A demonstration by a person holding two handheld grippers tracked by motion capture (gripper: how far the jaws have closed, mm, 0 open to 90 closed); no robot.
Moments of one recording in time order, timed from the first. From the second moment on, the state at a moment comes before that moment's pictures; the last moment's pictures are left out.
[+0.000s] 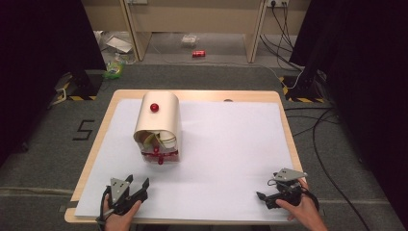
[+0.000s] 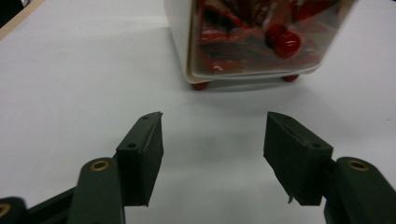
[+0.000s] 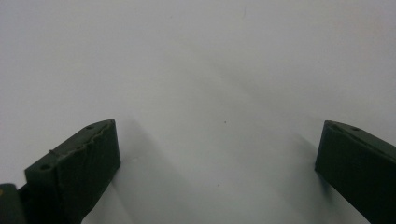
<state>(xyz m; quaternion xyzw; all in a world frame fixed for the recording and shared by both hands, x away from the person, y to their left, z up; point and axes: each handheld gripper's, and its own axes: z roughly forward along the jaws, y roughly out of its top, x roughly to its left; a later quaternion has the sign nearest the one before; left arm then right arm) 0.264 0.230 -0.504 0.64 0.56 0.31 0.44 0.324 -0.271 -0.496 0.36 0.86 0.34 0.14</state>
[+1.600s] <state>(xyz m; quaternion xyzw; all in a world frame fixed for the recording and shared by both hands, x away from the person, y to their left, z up) 0.306 0.172 -0.489 0.63 0.55 0.33 0.43 0.324 -0.271 -0.496 0.36 0.86 0.34 0.14</state>
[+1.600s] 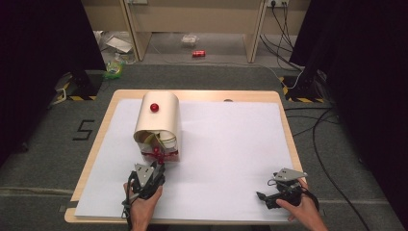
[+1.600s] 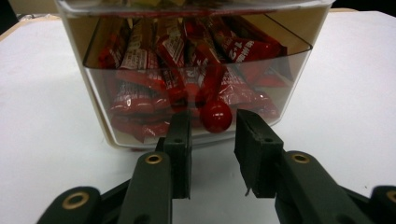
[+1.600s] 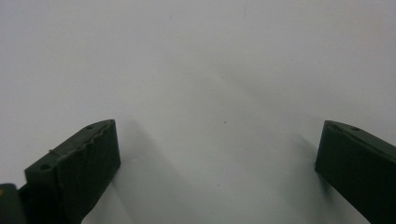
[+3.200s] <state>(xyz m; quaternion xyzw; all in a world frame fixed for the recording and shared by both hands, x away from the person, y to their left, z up) 0.276 0.166 -0.491 0.64 0.54 0.34 0.42 0.324 -0.271 -0.497 0.36 0.86 0.34 0.15</state>
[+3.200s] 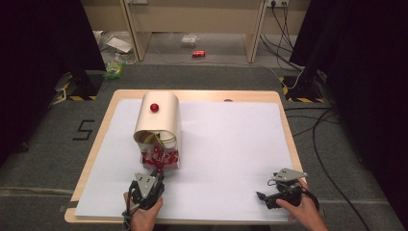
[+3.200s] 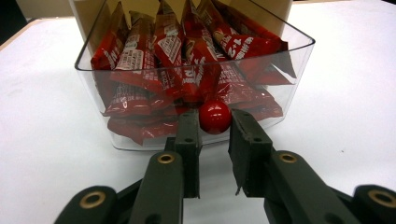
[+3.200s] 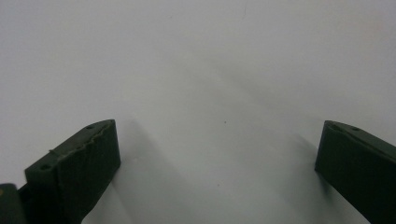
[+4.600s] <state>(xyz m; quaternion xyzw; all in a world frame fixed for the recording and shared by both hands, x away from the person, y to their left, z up) 0.269 0.178 -0.457 0.66 0.51 0.29 0.47 0.324 -0.271 -0.497 0.36 0.86 0.34 0.15</state>
